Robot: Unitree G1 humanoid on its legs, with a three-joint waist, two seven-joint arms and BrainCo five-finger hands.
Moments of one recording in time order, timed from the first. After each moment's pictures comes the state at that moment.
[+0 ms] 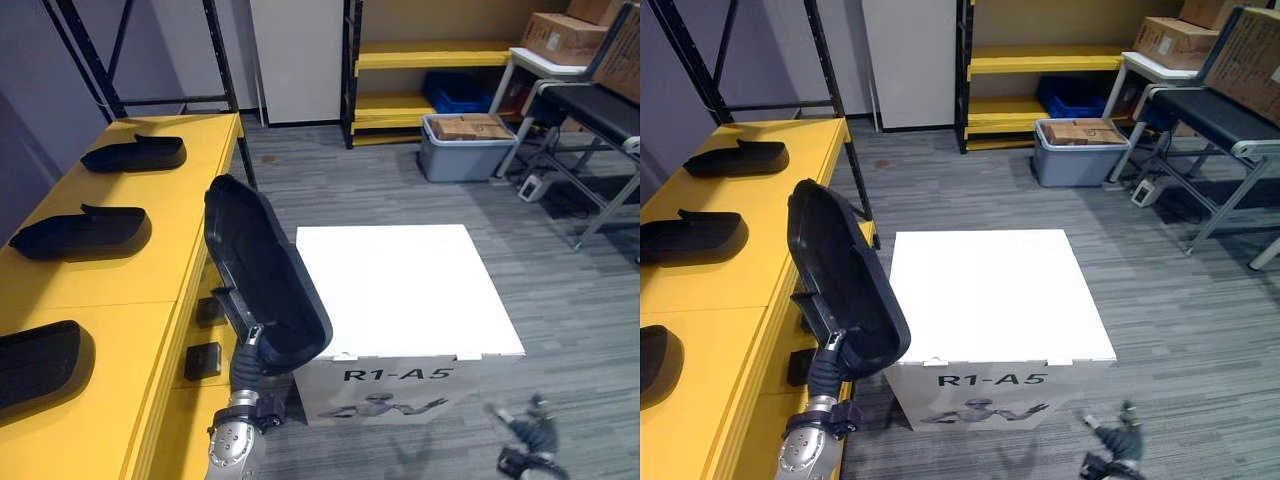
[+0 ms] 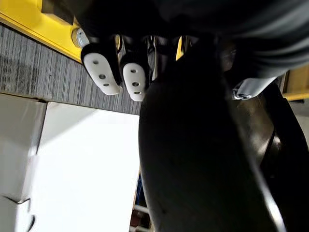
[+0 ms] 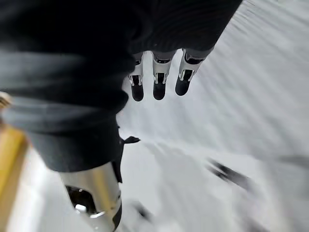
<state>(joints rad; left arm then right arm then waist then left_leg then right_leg) 0.33 0.01 -0.10 -0.14 -0.15 -0.07 0.10 0.26 -0.09 -0.31 0.58 0.06 -0.11 -0.06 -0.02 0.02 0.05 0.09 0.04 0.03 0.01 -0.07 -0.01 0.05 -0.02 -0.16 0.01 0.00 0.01</state>
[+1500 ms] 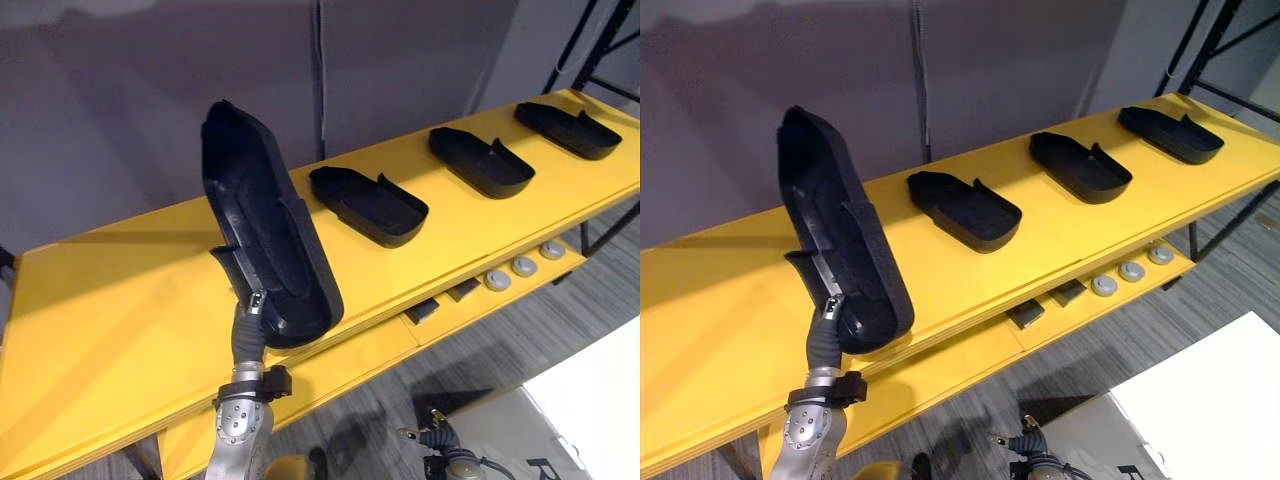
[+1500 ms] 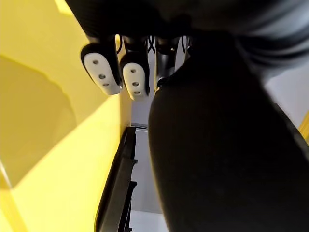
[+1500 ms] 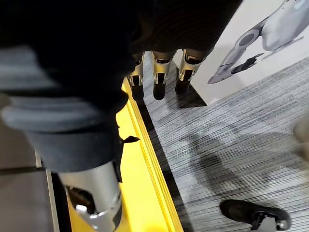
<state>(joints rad) 0.24 -0.02 -0.17 -0.25 -0.05 -0.11 0.18 0.12 -0.04 -0.08 0.82 -0.09 -0.06 -0.06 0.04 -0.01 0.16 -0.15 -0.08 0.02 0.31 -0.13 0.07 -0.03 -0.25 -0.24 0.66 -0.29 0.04</state>
